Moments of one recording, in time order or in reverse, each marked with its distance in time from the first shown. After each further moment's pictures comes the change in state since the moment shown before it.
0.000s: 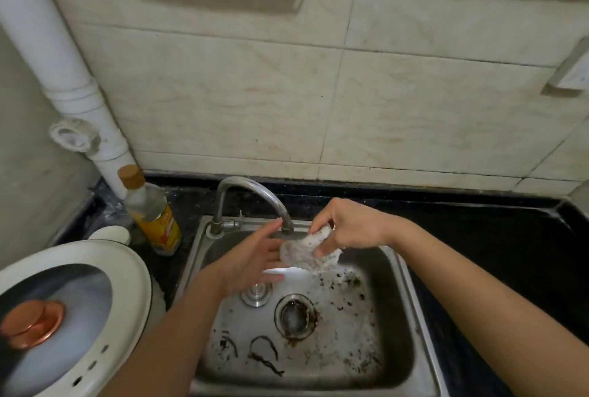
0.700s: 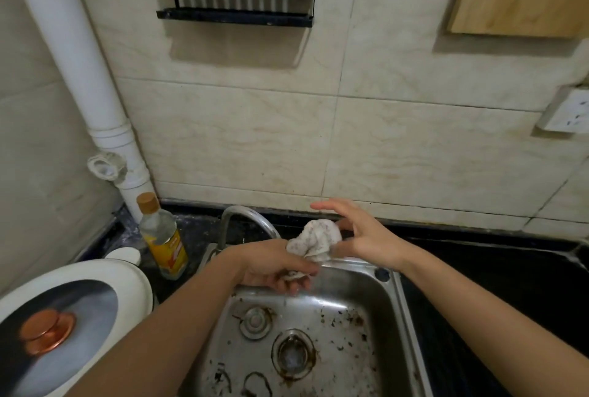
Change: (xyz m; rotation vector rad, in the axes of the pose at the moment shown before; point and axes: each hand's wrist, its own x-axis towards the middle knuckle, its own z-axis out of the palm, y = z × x) left_hand -0.013 0.068 0.061 0.400 -0.079 -0.042; right_hand -0.038 0.014 -0.025 0.299 0.275 -0.153
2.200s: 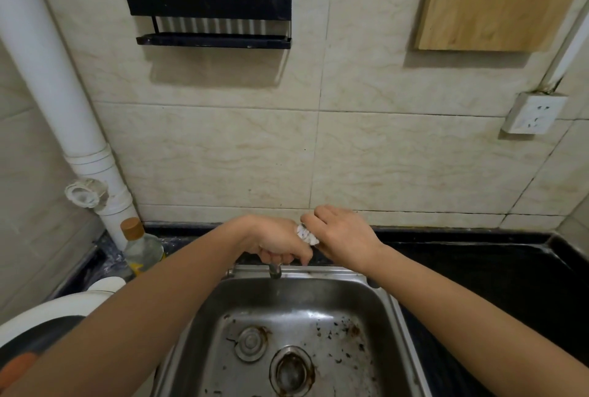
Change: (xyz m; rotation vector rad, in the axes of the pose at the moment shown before) left_hand -0.004 0.080 -0.002 0.659 0.116 -0.150; right_hand 0.029 0.006 0.009 -1.137 0.423 -0.581
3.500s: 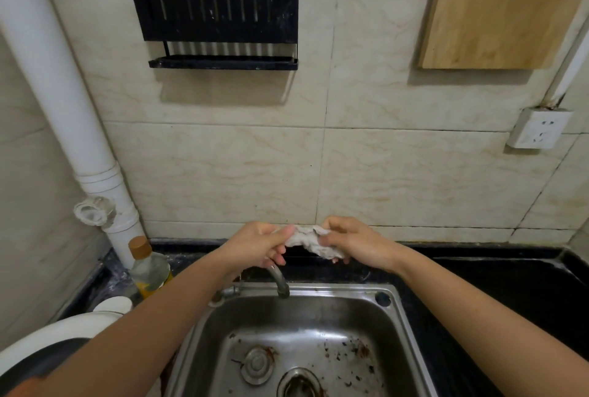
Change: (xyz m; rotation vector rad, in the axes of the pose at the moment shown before) left_hand -0.015 -0.045 -0.004 -0.518 0.498 0.212; right_hand 0.013 0.012 -0.028 1.094 -0.438 0.735
